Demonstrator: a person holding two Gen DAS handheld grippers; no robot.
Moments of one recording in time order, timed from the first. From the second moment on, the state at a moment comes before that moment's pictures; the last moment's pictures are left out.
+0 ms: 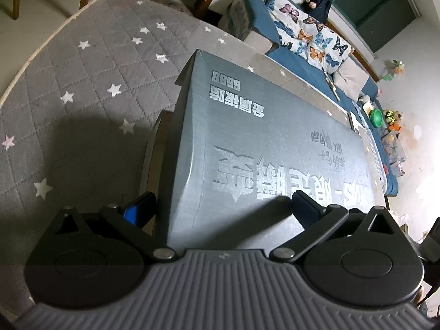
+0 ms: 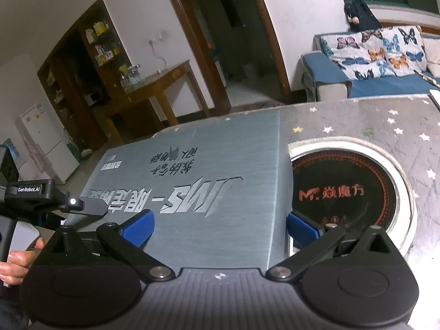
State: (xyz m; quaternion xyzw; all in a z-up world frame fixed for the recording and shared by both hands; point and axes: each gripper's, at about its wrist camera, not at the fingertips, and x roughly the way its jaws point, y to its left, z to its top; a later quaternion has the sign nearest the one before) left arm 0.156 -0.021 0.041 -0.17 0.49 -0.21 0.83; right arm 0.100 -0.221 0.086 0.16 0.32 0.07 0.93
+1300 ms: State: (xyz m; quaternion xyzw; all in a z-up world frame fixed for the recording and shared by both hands) left arm 0.150 -0.012 0.035 -0.14 0.48 -0.20 0.84; right arm 0.100 -0.229 0.059 0.19 0.34 0.09 0.92
